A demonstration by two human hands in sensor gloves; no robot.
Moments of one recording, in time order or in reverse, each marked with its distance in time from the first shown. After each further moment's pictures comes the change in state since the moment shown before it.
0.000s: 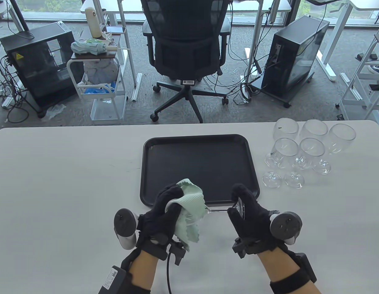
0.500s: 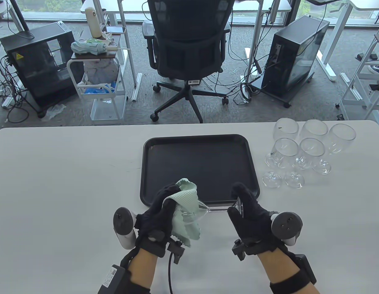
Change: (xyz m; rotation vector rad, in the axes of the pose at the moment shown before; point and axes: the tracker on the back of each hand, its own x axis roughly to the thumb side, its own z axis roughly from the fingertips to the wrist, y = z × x) left_hand -0.015 0.006 -0.001 0.021 0.110 0.204; right_hand 0.015 -0.007 0.004 -0.088 -0.173 0.079
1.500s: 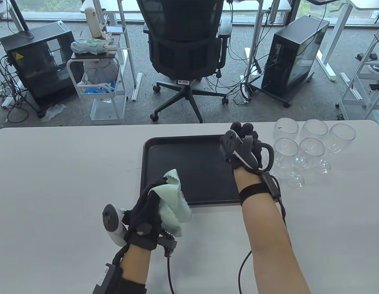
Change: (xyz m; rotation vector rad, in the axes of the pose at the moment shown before) left_hand 0.010 0.020 -0.004 0.060 -0.033 0.121; right_hand -0.054 0.023 -0.209 -0.023 0.438 1.294
